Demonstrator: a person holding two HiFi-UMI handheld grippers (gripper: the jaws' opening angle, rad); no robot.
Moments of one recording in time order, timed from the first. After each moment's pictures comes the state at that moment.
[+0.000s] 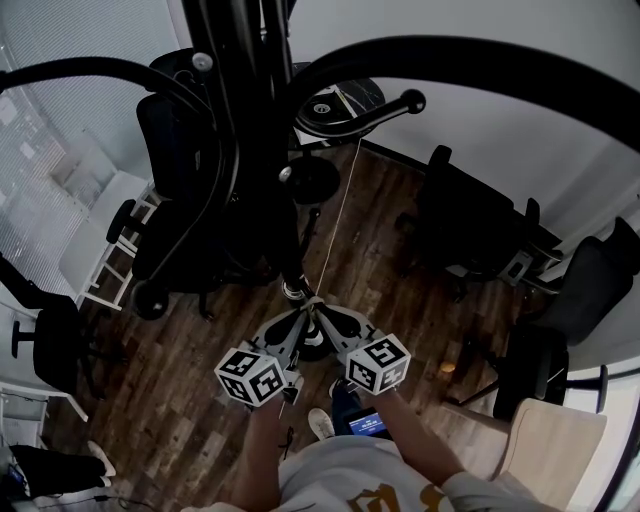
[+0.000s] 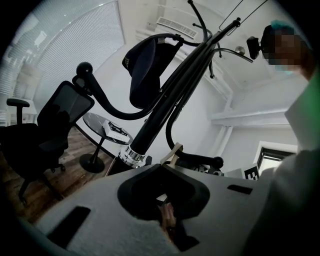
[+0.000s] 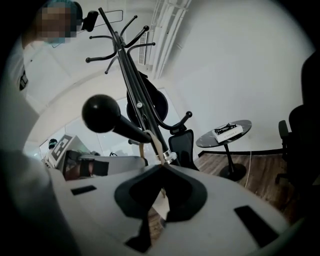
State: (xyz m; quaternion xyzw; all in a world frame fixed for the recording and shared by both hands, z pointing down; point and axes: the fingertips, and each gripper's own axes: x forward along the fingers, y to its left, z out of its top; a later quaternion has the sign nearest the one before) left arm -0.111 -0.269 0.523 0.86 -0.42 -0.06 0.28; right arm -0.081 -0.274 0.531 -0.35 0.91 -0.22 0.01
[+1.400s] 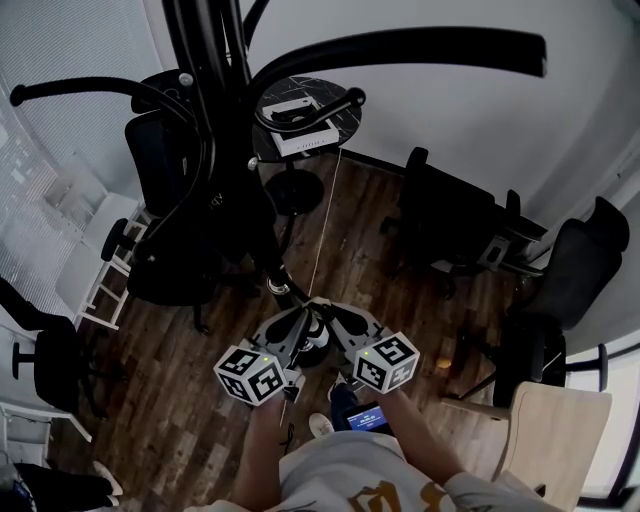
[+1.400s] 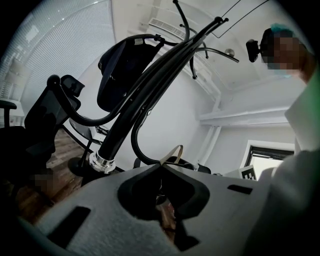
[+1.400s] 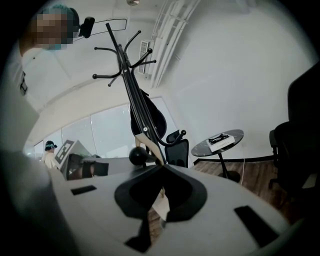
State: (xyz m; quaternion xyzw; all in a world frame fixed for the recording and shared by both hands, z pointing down) left arm -0.074 -0.245 0.484 0.89 -0.37 -0.07 0.26; right arm -0.035 -0.248 0.493 -0.38 0.90 -0.20 0.04
